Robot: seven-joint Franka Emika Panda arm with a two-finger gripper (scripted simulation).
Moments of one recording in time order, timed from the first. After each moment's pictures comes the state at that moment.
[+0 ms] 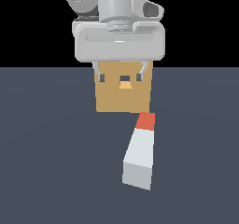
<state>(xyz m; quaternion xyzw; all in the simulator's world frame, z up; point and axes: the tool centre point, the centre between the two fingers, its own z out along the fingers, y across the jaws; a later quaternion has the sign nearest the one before) 0.003 0.001 0.170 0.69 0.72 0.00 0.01</state>
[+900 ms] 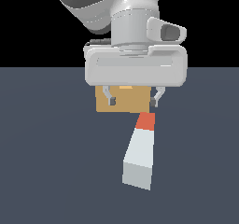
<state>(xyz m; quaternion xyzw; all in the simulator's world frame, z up) 0.029 -0.042 0.120 0.75 0.66 0.00 0.01</state>
